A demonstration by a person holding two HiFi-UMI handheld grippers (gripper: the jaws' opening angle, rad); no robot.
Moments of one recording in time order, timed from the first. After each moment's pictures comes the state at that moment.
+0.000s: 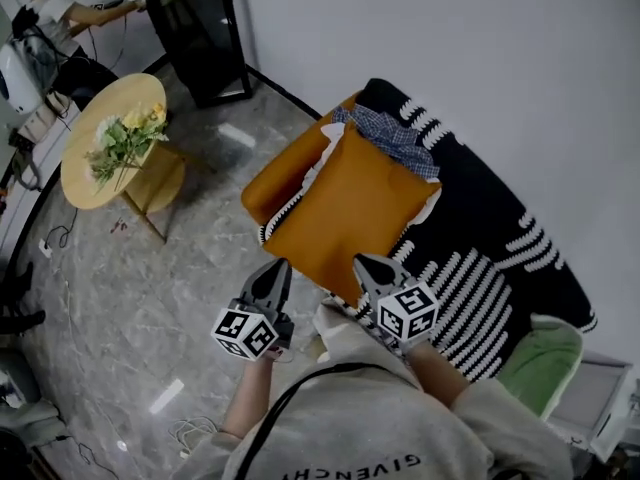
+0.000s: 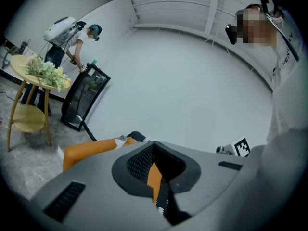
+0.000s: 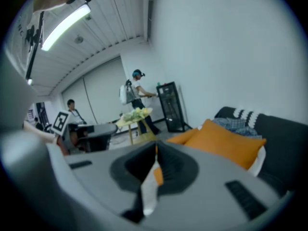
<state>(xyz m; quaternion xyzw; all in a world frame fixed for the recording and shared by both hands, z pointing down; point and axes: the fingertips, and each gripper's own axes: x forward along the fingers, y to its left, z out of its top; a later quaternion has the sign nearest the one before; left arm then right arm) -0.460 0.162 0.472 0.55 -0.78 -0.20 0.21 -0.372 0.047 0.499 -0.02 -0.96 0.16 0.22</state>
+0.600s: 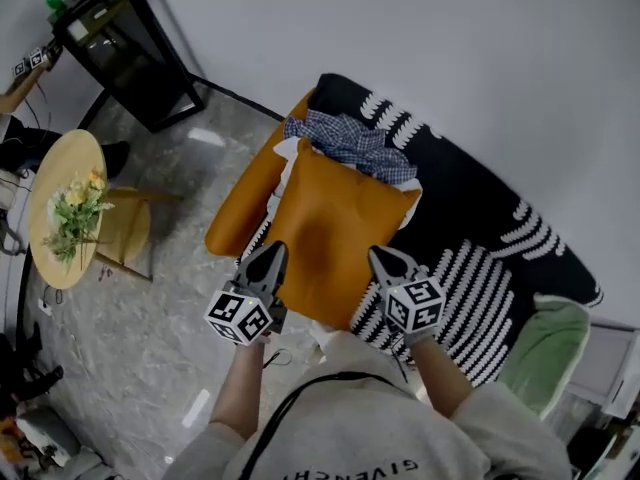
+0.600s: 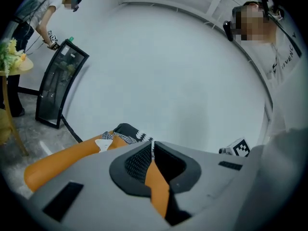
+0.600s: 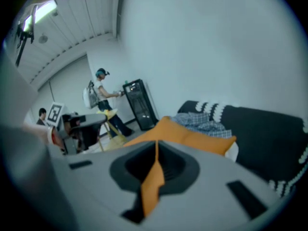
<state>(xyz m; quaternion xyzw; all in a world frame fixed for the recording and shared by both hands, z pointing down) -0.535 -0.011 0.513 0.64 -0.72 -0.14 0.25 -0.384 -0.119 0.566 0.13 -0.93 0.21 0.25</state>
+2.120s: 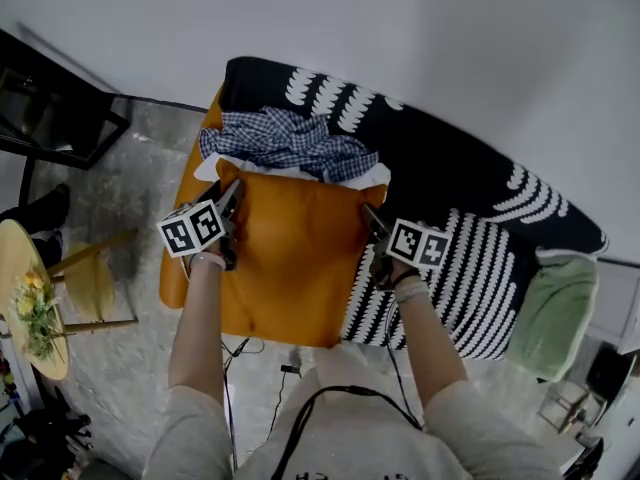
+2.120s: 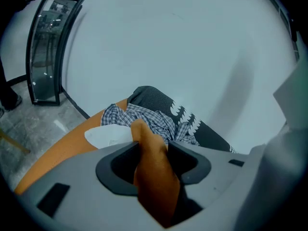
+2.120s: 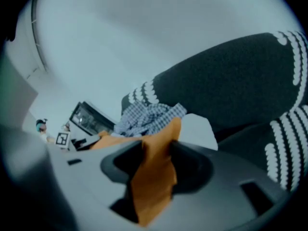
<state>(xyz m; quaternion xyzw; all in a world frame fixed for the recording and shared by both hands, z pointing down) -0.658 -0.222 0.701 0.59 -0.68 0.00 0.45 -0.355 -0.300 0.718 0.33 -0.78 0.48 0.23</state>
